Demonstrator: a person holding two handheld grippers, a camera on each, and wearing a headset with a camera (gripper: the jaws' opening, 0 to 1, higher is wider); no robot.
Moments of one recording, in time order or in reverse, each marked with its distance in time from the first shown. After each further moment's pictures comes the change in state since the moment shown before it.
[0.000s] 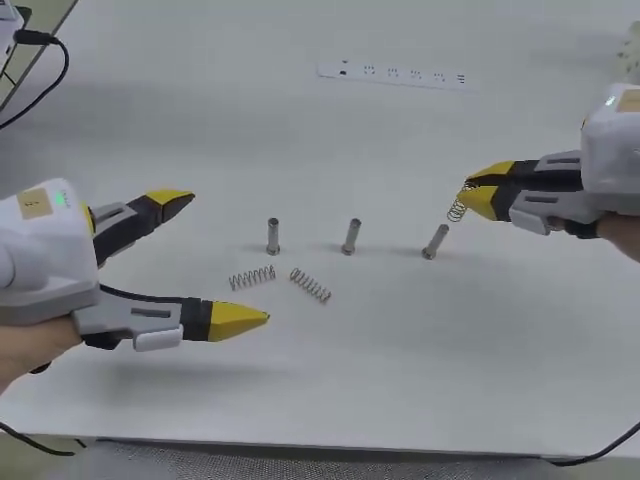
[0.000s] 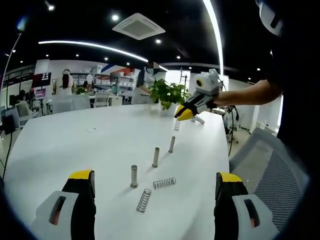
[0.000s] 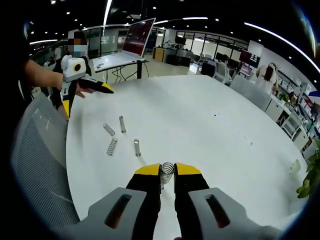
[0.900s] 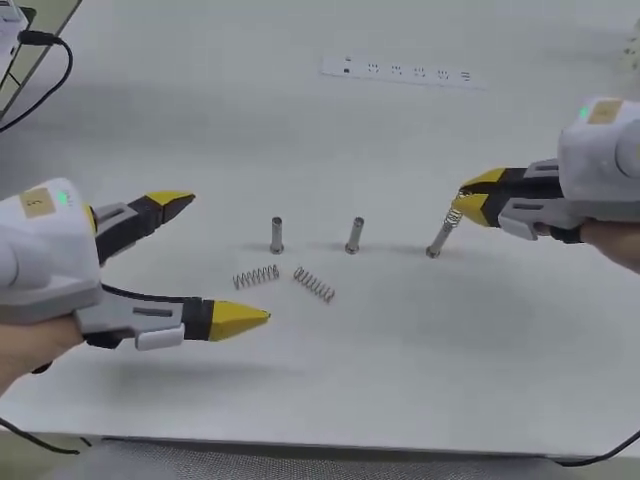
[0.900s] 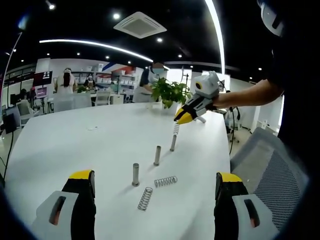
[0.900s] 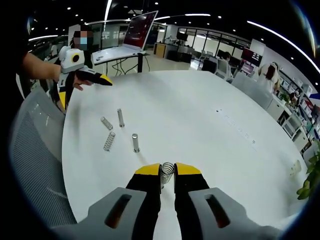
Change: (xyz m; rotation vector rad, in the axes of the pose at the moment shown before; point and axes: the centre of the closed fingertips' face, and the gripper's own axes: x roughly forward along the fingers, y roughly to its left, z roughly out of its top) left arm -0.003 0.004 -0.002 -0.006 0.014 0.011; right arm 0.012 0.003 -0.007 -0.016 0.027 0.003
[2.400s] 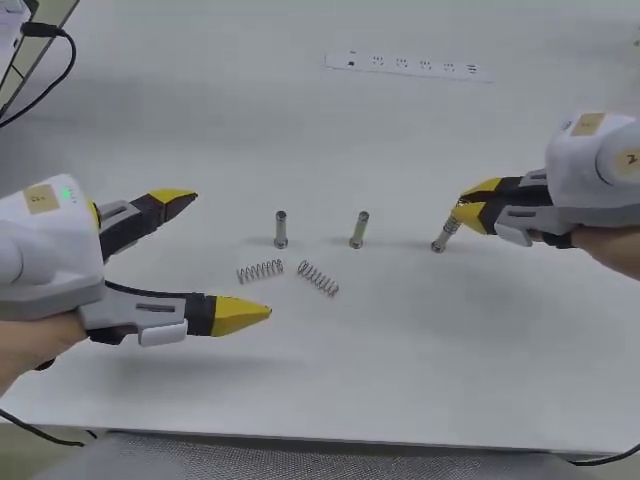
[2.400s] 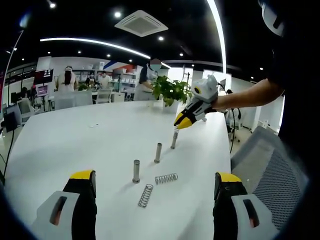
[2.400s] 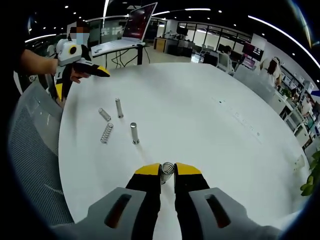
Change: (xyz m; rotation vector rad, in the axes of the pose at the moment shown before) left arm -0.001 0.001 -0.006 -0.008 0.015 0.006; right arm 0.016 0.003 -0.022 0.012 0.051 0.013
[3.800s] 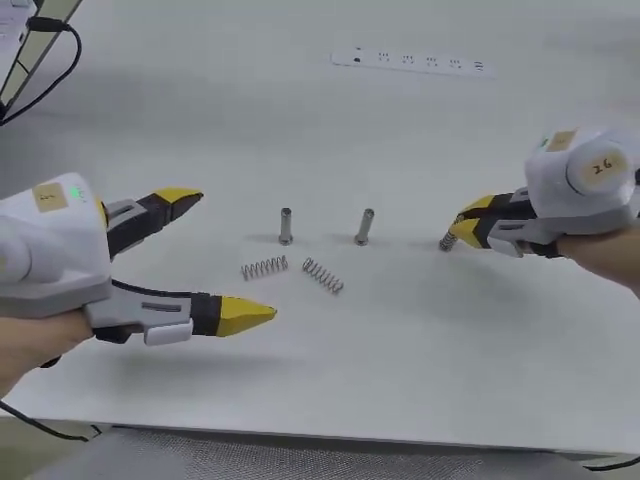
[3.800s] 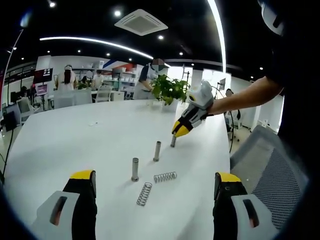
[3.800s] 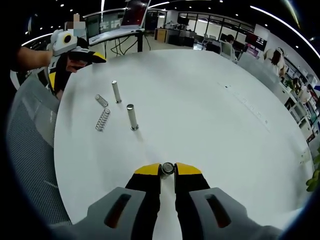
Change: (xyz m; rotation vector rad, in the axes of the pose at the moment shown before) left arm 0.000 -0.003 -0.003 -0.003 0.009 -0.005; right arm 0.022 0.004 -0.029 0.023 0.089 0.031
